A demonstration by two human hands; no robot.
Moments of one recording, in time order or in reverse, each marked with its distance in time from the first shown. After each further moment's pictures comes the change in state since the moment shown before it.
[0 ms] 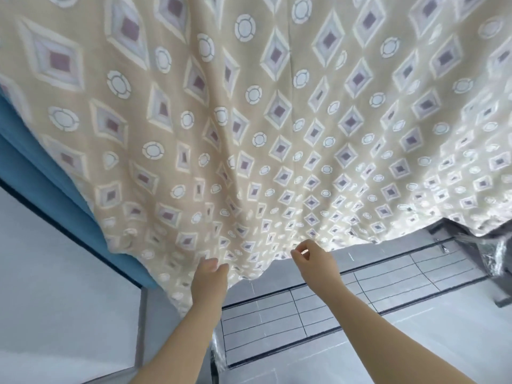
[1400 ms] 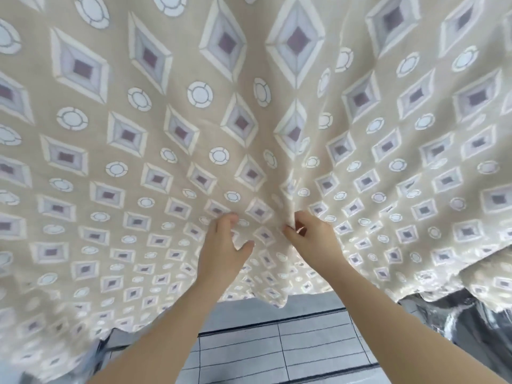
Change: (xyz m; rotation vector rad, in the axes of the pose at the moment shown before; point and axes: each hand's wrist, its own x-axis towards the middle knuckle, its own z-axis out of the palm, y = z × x) left_hand -0.047 0.183 0.373 0.339 0.023 0.682; right_hand 0.208 0.078 -0.344 -0.149 0.101 -0.458
